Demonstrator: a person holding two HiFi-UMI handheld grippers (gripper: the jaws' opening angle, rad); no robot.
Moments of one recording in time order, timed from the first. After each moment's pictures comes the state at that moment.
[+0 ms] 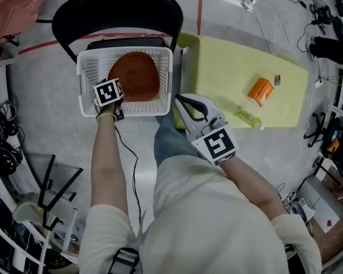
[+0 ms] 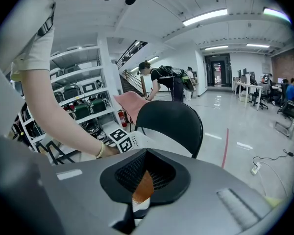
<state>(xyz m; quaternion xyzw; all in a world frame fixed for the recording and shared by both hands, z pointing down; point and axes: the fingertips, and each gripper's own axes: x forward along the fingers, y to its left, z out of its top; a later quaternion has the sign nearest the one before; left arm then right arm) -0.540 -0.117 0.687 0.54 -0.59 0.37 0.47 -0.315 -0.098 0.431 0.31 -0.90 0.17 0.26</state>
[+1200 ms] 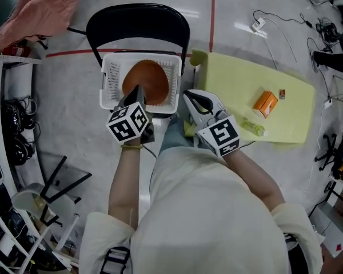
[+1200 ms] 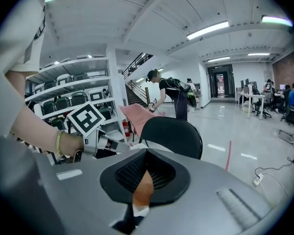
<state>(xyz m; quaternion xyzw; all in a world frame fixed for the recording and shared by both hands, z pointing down) -0.446 -0.088 0.457 0.64 -0.64 0.11 0.41 -0.302 -0.078 0.376 0.30 -0.92 0.14 0.20</state>
